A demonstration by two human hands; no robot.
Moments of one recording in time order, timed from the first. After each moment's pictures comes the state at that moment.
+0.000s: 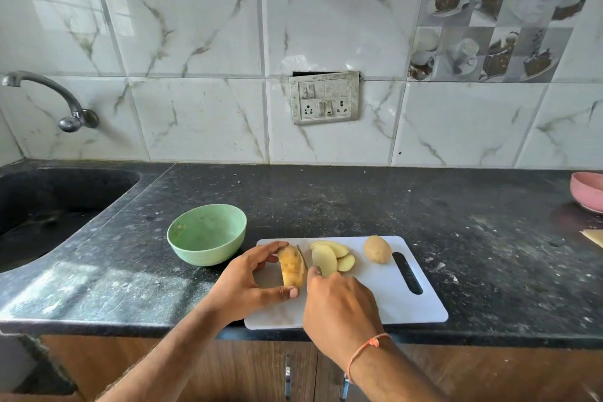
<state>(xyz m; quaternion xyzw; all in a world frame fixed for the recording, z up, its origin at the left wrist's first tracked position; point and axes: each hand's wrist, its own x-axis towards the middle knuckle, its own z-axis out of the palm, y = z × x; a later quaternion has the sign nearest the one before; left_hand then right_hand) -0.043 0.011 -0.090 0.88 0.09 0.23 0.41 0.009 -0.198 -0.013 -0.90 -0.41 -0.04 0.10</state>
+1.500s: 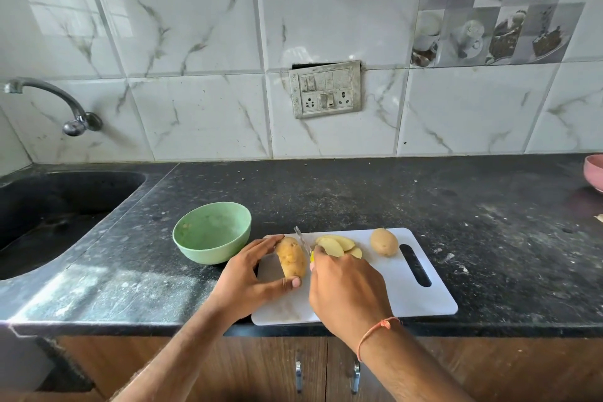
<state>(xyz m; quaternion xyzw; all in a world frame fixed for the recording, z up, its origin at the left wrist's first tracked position) -0.050 0.010 -0.086 0.87 0.12 0.25 0.40 0.025 -0.190 -0.014 -0.90 -0.40 -0.09 0.16</state>
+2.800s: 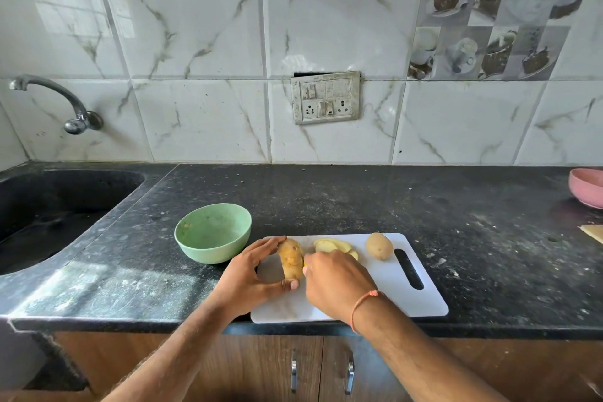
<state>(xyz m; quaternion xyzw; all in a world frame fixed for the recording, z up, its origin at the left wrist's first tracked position) -0.046 0.012 -0.085 0.88 0.08 0.25 0.40 0.038 -0.180 -0.009 -0.88 -0.44 0.01 0.15</state>
